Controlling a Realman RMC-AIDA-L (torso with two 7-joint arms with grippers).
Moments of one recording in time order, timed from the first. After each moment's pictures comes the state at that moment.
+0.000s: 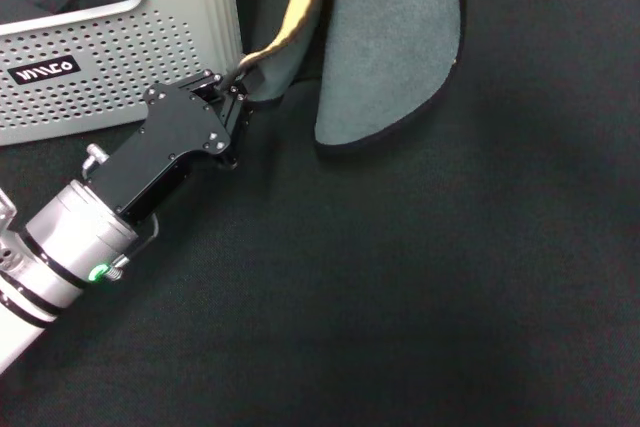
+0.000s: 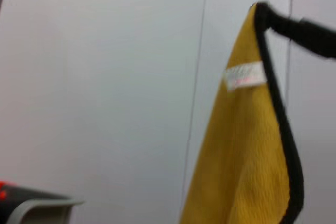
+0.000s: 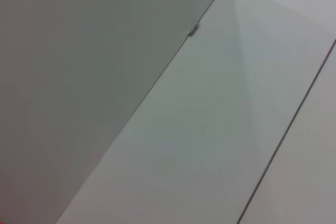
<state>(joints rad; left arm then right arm) -0.43 -2.11 1.38 0.04 0.60 1.60 -0.54 0.33 2.02 -1.83 -1.52 2.50 0.44 -2.64</state>
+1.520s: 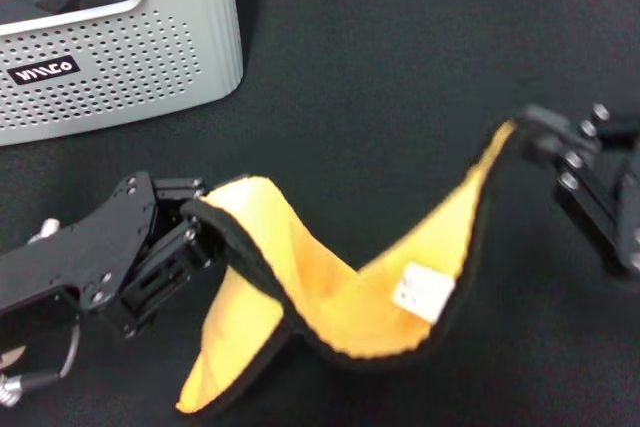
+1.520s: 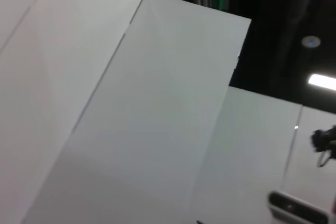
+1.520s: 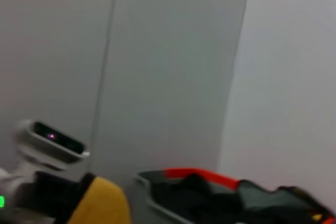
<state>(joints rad) -0.01 -2.02 1.46 0.86 0.92 1.84 -1.39 -0.39 2.03 -1.62 -1.85 1.94 1.21 -1.85</state>
